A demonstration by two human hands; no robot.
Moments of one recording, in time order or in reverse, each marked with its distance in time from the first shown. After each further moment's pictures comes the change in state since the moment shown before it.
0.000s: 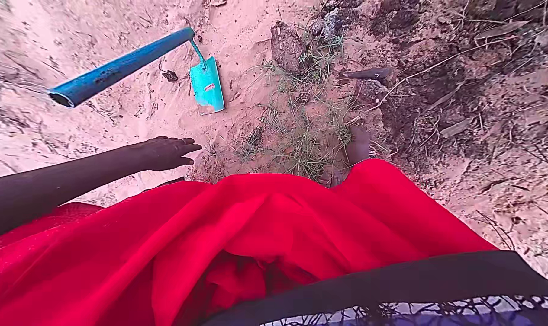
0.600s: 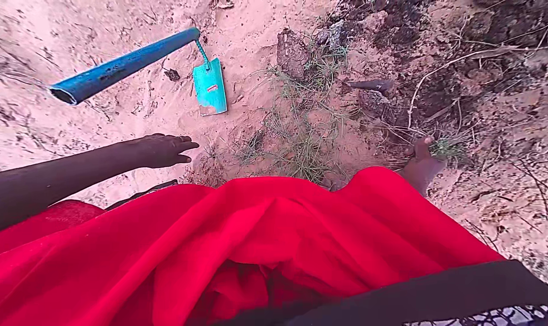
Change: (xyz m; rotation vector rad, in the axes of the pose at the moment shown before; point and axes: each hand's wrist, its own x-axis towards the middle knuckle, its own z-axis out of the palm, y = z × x) left_hand -0.009 0.007 -0.018 -0.097 -0.031 -0.050; right_hand -0.022 0.028 -0.071 0.966 0.812 0.433
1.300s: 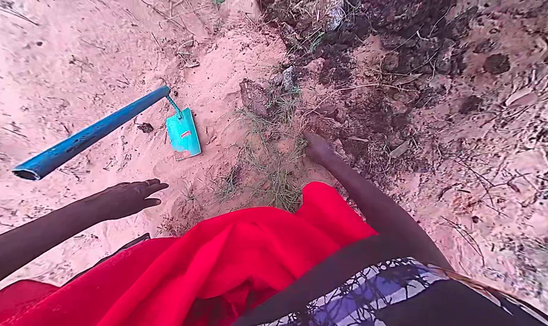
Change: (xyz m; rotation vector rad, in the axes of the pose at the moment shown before) left_hand 0.026 -0.049 0.018 0.001 0.132 0.086; right_hand 0.018 0.025 0.119 -1.121 -1.184 -0.394
